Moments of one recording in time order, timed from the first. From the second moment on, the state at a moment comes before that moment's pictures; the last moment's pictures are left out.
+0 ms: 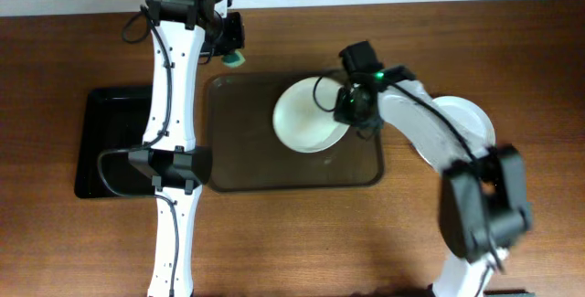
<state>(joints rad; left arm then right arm) -0.19 2.62 3.12 -1.69 0.15 -0.22 0.33 1.91 1.47 -0.82 0.04 0.56</state>
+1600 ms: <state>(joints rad) -0.19 2.62 3.12 -1.69 0.21 -0.22 0.63 1.68 1.47 -1.07 0.82 0.58</state>
